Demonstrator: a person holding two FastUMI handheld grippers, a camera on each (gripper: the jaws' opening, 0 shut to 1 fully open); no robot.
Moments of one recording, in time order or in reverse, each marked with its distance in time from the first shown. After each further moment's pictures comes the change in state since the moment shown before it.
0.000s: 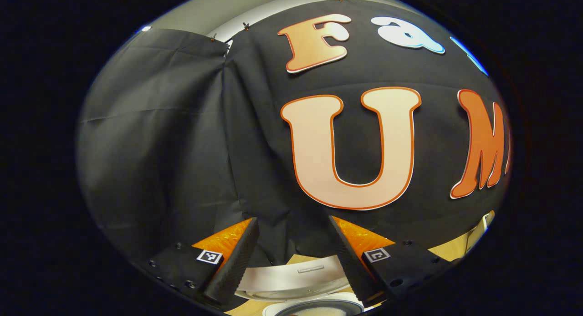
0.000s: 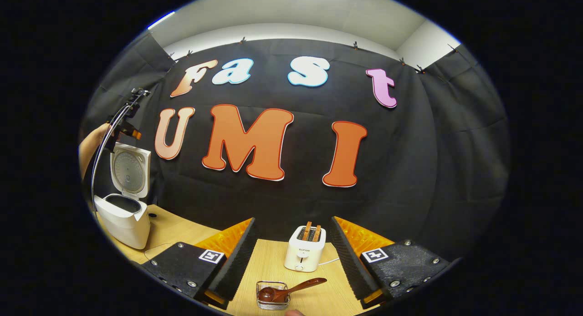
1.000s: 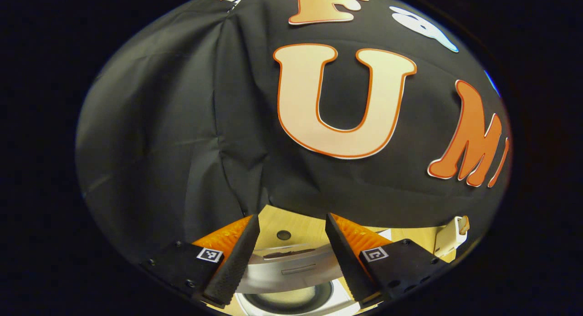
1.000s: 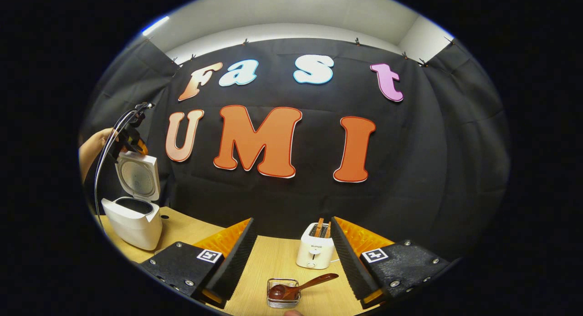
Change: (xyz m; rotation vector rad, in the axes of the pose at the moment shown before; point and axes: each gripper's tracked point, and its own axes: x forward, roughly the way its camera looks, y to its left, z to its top) left arm -0.064 -0.038 -0.088 -0.173 0.337 -0.131; right arm -0.006 0.006 -0.017 0.058 0.019 0.075
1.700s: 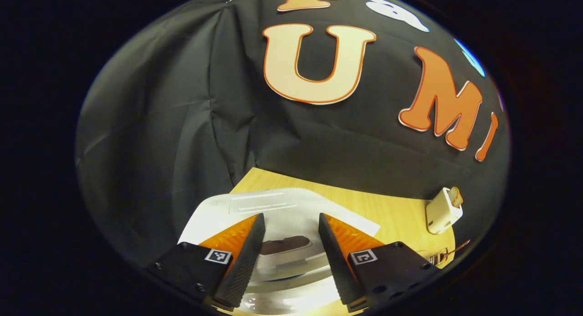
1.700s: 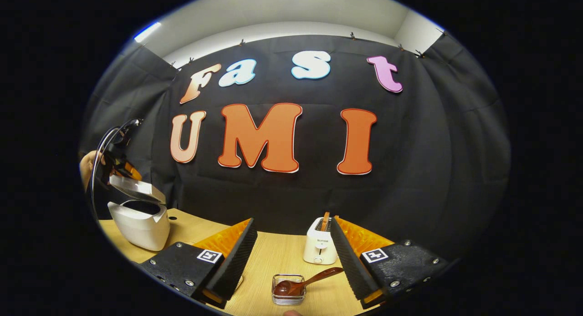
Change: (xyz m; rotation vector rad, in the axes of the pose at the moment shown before) left arm -0.060 -0.026 -0.139 0.027 0.114 -0.075; right arm -0.008 -0.001 -0.015 0.039 0.022 0.042
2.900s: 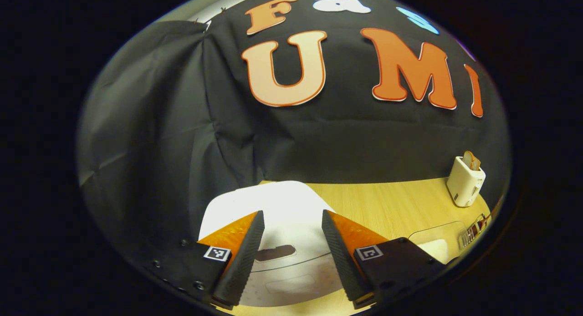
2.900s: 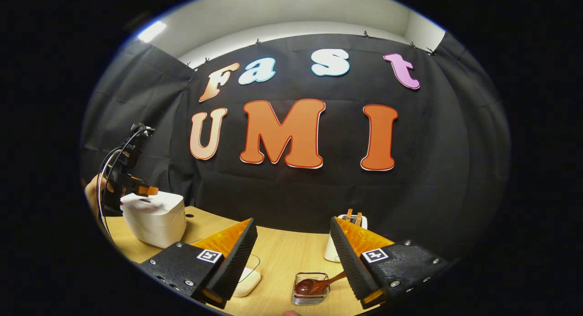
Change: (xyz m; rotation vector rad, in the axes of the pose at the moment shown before) left arm -0.015 -0.024 -0.040 0.211 -0.252 0.095; right arm 0.001 0.051 -0.021 0.002 0.000 0.111
